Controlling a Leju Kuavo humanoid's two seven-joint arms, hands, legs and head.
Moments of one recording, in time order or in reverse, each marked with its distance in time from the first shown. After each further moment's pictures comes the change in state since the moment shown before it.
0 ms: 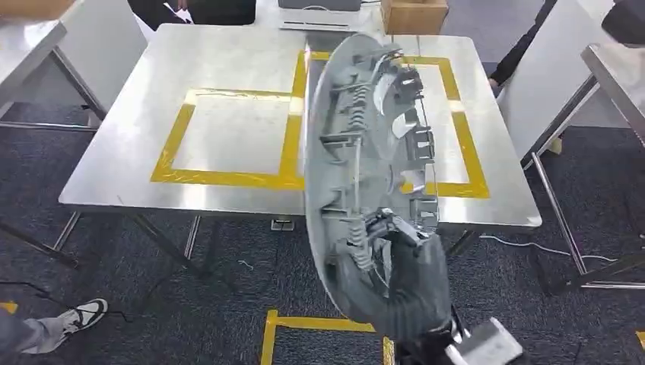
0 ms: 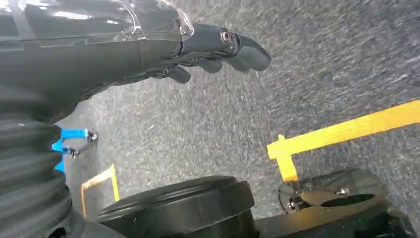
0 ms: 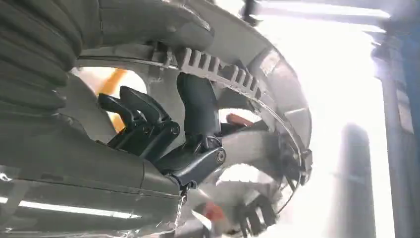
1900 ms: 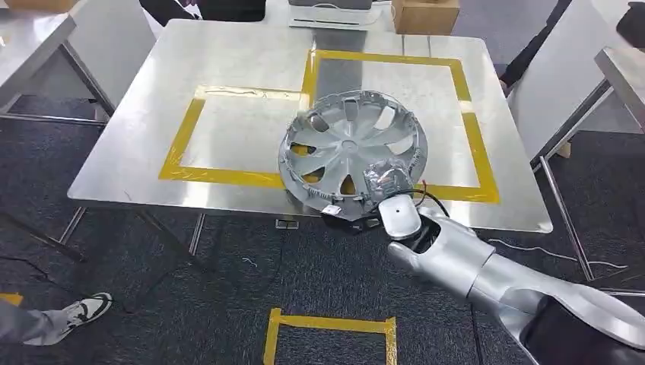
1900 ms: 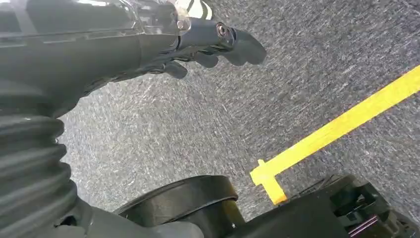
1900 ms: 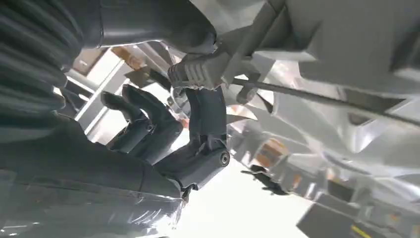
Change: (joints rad) left arm -0.048 -0.025 -0.168 0.039 -0.112 -0.061 -0.081; right arm -0.666 -0.011 0.314 1.058 0.655 0.775 0.620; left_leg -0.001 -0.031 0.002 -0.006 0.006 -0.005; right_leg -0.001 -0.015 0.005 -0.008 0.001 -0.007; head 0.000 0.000
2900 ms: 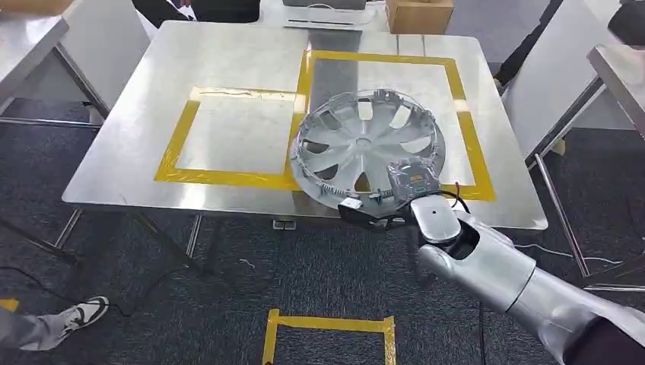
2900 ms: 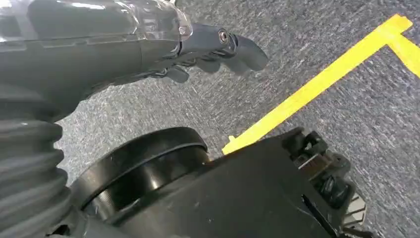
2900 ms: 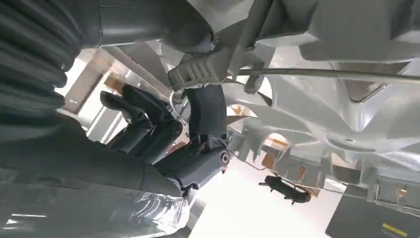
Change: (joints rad) left arm 0.009 -0.018 0.001 -0.002 0.040 -0.018 -0.126; right arm 0.089 -0.155 -0.134 -0.249 -0.040 -0.014 0.000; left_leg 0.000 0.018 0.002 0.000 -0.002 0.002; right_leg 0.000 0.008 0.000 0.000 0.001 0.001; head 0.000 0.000
